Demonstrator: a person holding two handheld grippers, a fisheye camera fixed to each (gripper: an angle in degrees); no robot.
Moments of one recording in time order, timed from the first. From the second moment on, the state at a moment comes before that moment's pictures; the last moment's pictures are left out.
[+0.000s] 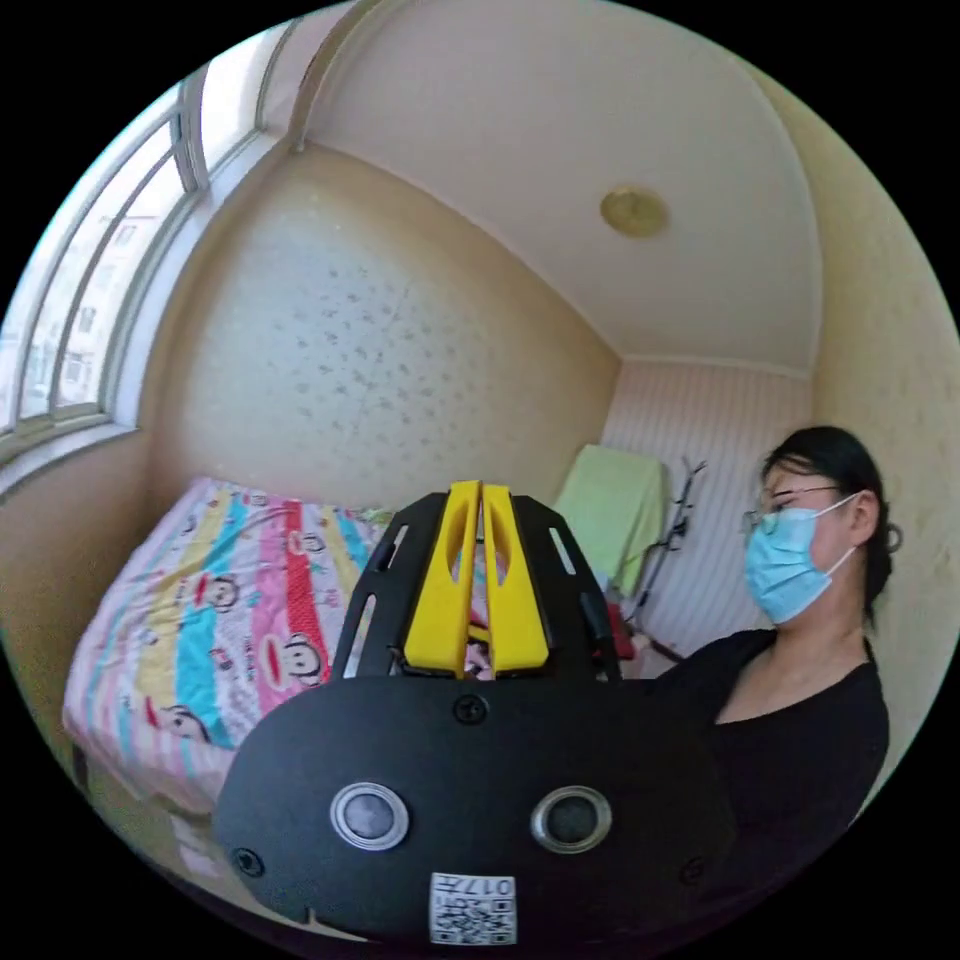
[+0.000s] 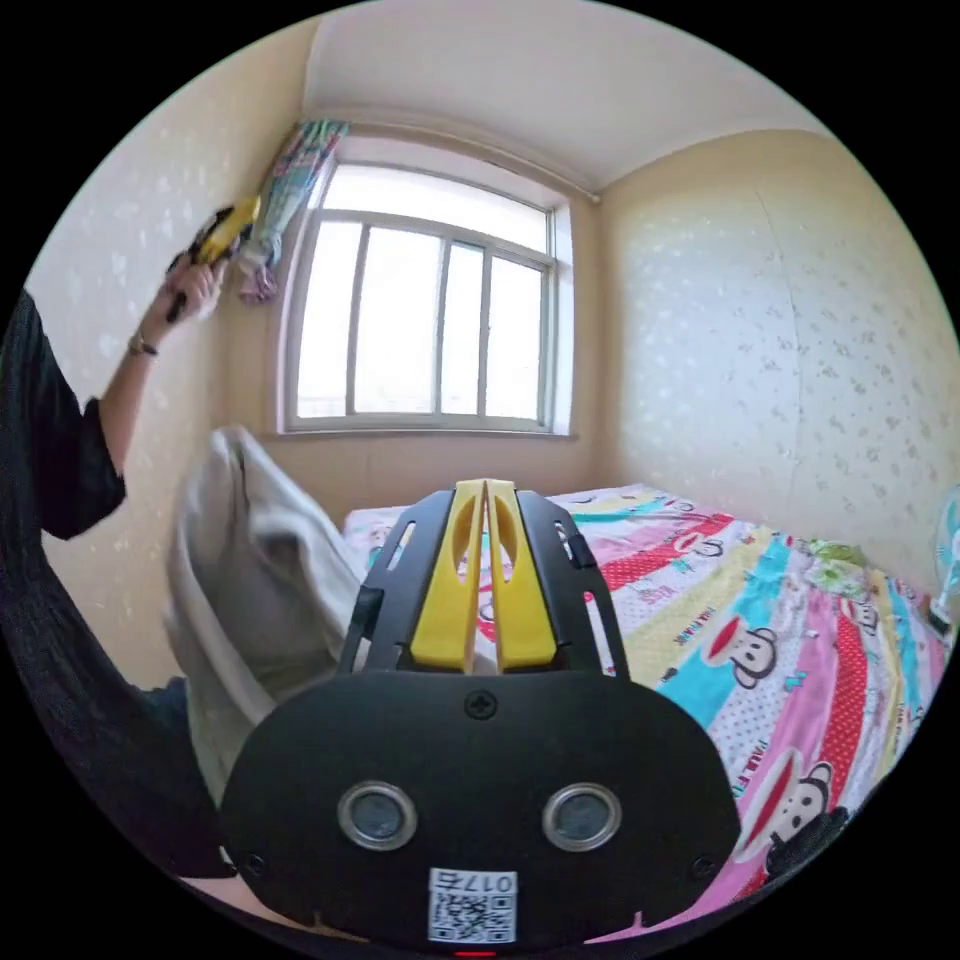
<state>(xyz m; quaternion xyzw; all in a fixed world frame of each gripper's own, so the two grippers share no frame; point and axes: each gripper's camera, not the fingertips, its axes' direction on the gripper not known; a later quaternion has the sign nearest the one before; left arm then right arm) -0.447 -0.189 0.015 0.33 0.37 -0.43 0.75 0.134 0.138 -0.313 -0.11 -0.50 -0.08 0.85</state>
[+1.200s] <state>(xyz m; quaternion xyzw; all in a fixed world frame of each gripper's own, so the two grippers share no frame) -0.217 -0.169 0.160 -0.18 0.39 -0.61 0.67 -0.020 0.324 -0.275 -0.25 -0.53 -0.47 0.66</state>
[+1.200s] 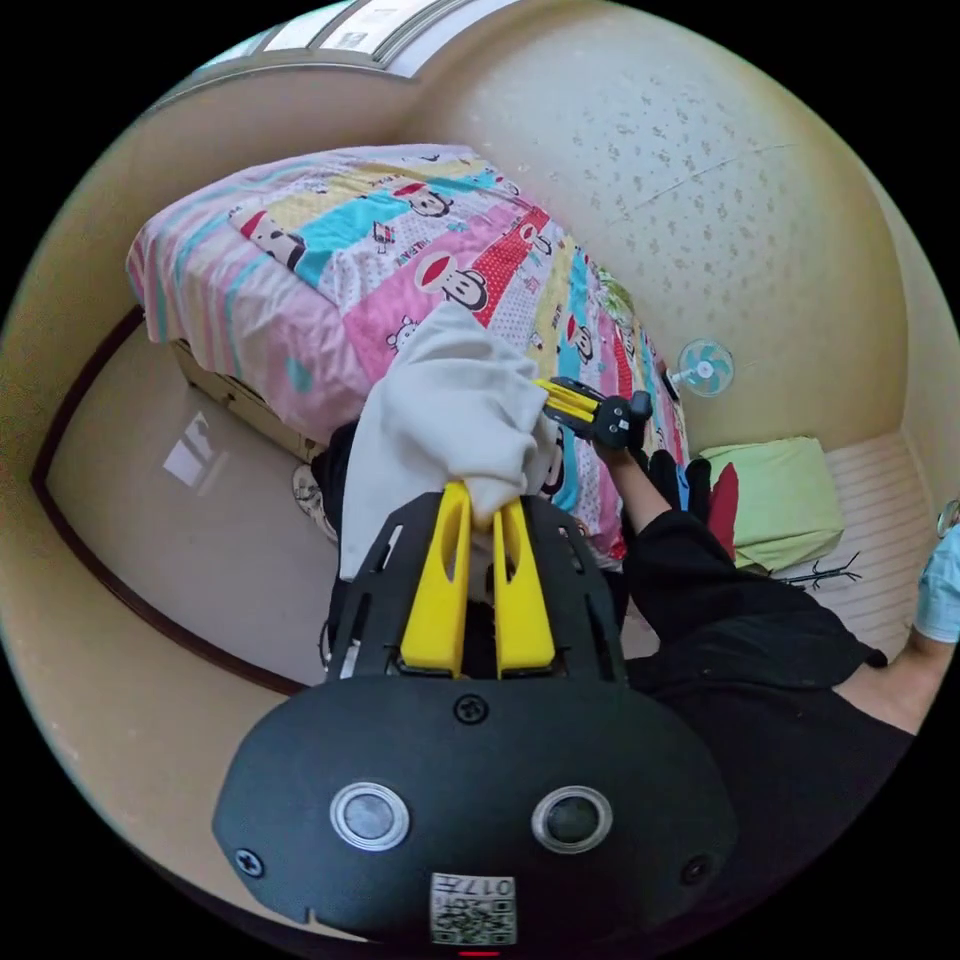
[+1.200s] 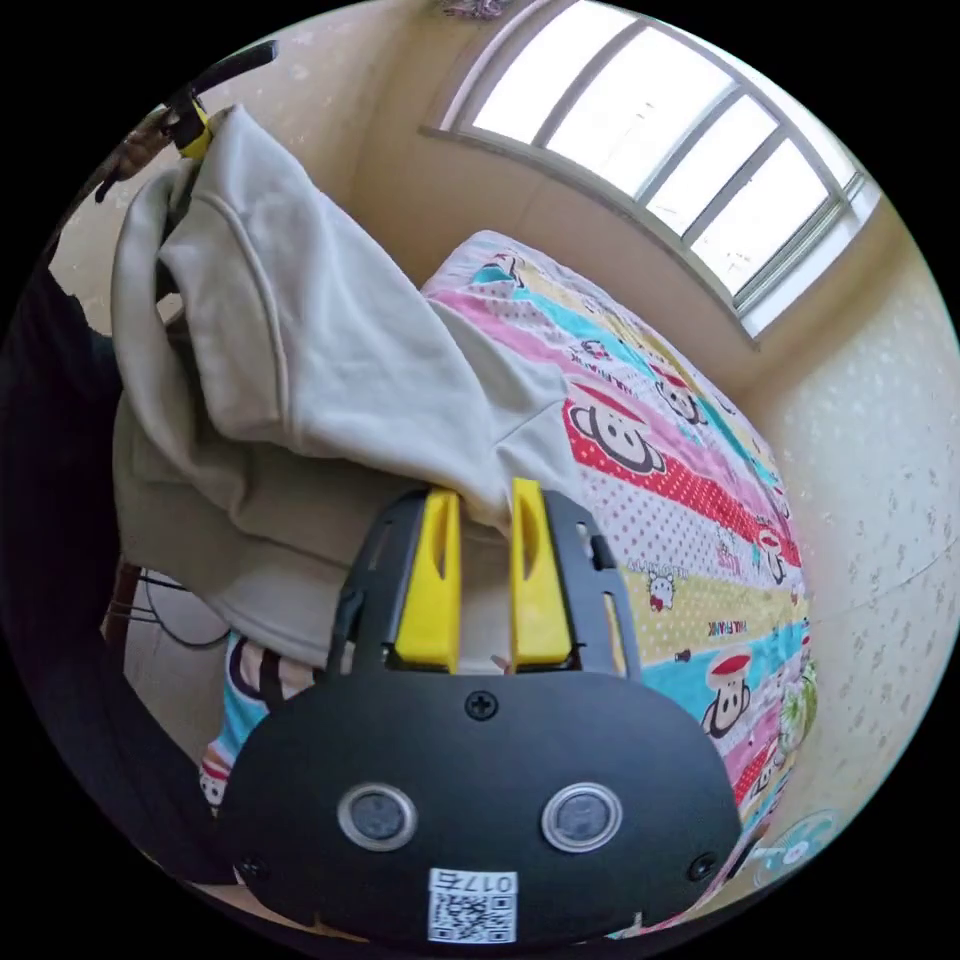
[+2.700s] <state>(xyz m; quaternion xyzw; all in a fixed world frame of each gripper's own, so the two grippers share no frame) -0.234 -0.284 0.458 -0.21 0.32 -0.43 0.82 0.298 0.274 -0.033 -0.63 -0.26 -0.12 0.73</state>
